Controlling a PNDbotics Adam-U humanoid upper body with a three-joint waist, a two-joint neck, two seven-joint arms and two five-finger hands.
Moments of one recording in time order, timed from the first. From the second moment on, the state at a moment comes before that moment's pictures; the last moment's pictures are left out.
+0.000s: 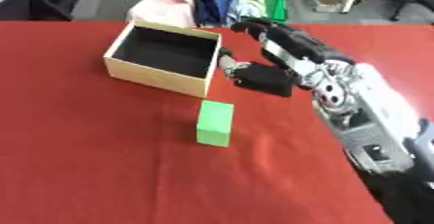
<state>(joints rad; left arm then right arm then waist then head) -0.20 0.16 0.29 -1.98 0.19 -0.34 -0.24 -0.63 -0.55 0.30 -1.98 0.73 0.53 0.63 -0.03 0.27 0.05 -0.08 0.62</state>
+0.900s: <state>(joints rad) -0.21 0.16 0.30 -1.98 0.17 -0.34 -0.25 -0.60 -0.53 0.33 -1.98 0.70 0.51 0.70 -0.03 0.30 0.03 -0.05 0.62</state>
